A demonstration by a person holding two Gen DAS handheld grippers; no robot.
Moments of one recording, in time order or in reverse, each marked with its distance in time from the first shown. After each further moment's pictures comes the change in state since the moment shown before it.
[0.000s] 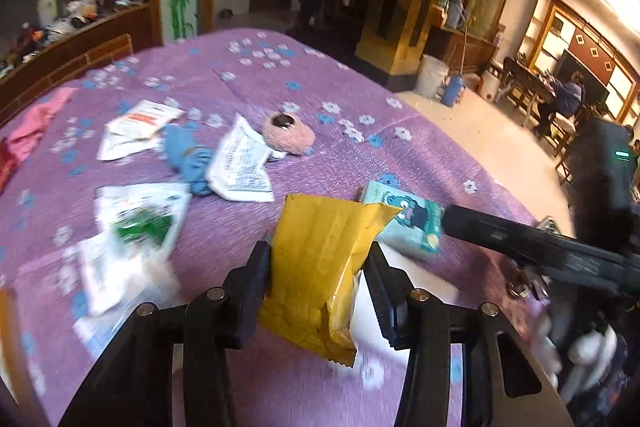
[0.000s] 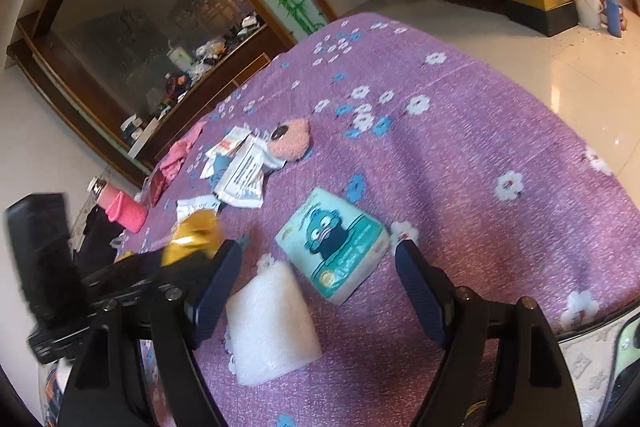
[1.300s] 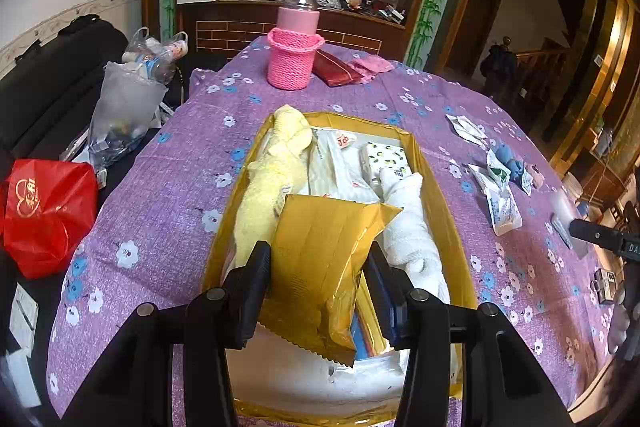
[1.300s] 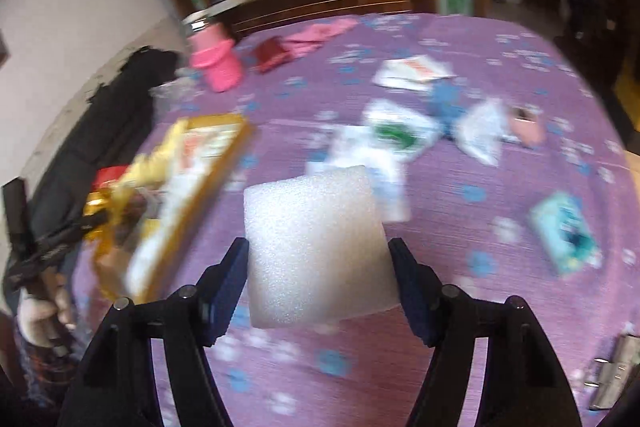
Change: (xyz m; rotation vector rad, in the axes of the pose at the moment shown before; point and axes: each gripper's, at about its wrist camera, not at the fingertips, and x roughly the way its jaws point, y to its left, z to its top) left arm -0.244 0.220 -0.205 -0.511 -0.160 0.449; right arm 0.029 0.235 -0.072 -0.515 0.275 0.062
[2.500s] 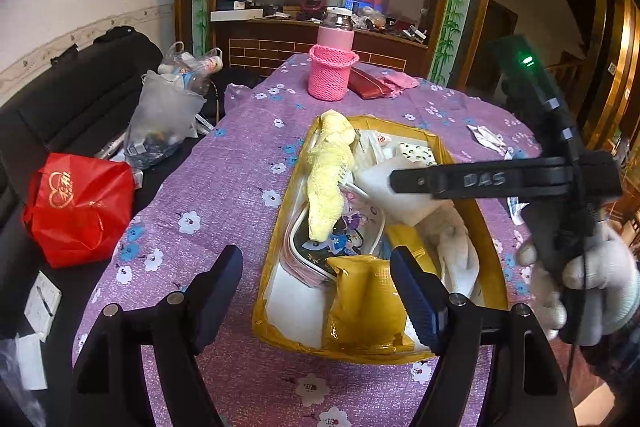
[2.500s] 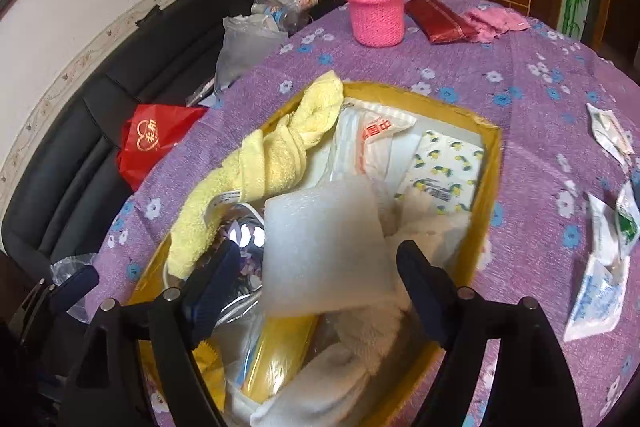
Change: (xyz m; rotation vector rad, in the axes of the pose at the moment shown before) left arm -0.041 0.025 -0.040 -0.020 -0.089 0.094; right arm 0.142 0.194 0.041 -0.220 0.130 0.086
